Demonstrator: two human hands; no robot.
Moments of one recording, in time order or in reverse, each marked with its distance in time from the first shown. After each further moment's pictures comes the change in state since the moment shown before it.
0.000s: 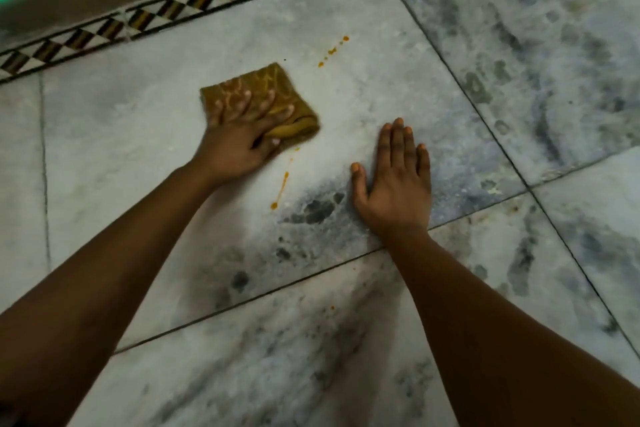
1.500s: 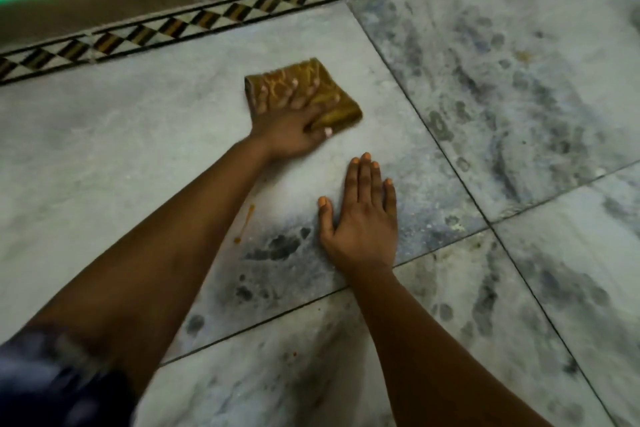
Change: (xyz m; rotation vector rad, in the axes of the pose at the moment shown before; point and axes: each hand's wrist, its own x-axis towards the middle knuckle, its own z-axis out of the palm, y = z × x) left_hand 0.101 0.076 -0.002 -0.022 -0.040 0.030; right_hand 0.001 -0.002 -0.003 0.069 -0.019 -0.005
